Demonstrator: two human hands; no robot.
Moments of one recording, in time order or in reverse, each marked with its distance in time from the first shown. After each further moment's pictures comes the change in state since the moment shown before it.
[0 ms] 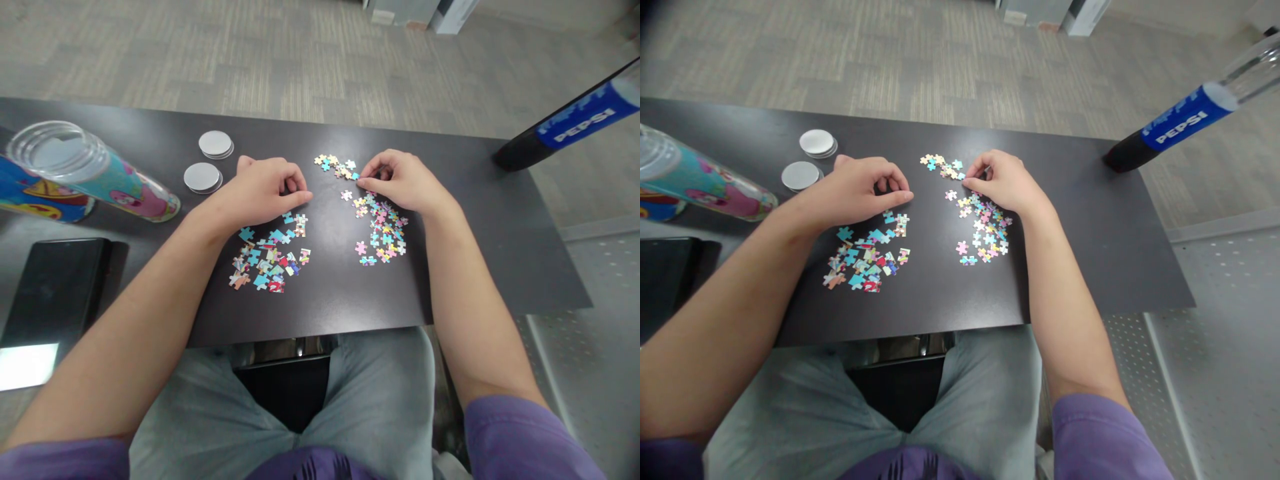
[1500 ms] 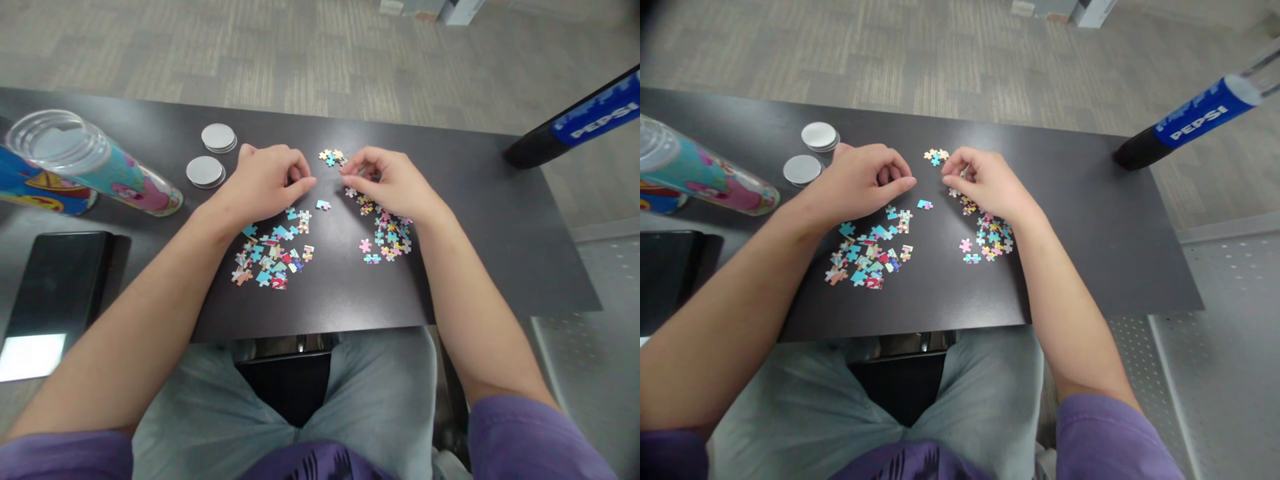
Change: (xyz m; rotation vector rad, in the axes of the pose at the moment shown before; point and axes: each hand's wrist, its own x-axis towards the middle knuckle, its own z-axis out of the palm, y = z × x) left_hand -0.002 -0.001 0.004 -0.056 0.110 0.021; right_hand -0.011 -0.044 0.022 0.120 -0.052 -0.102
